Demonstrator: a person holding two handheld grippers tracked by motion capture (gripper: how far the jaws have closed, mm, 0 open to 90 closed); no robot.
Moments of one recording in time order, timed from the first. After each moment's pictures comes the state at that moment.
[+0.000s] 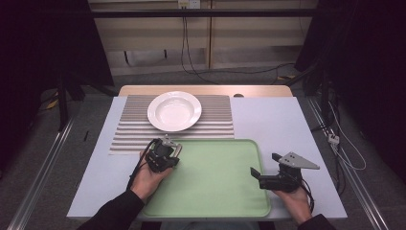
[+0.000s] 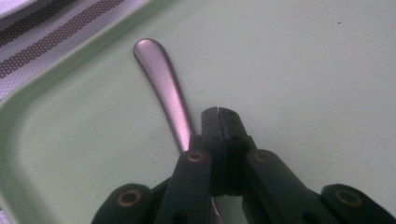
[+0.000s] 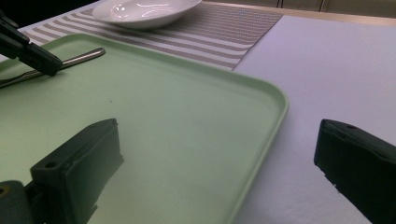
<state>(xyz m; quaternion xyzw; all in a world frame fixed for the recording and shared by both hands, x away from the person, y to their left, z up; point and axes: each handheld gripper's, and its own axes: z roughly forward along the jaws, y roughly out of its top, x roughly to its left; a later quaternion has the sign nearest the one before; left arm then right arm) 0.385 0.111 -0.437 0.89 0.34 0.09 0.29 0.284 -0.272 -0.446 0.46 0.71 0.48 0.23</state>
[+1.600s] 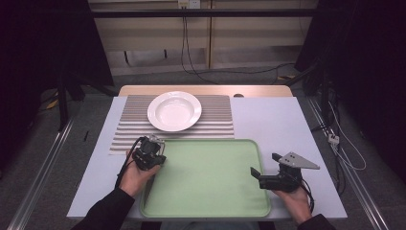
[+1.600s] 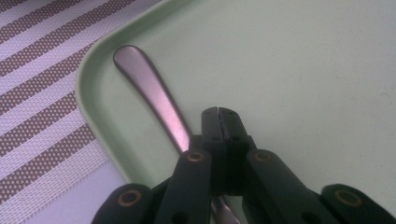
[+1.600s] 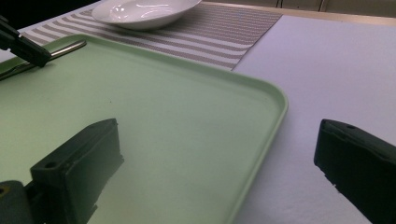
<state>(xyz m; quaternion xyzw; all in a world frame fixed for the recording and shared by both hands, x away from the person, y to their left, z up) 0.392 0.146 -0.434 0.88 0.39 0.10 0.26 0.284 -0.272 -0.446 0.46 0.71 0.48 0.23</state>
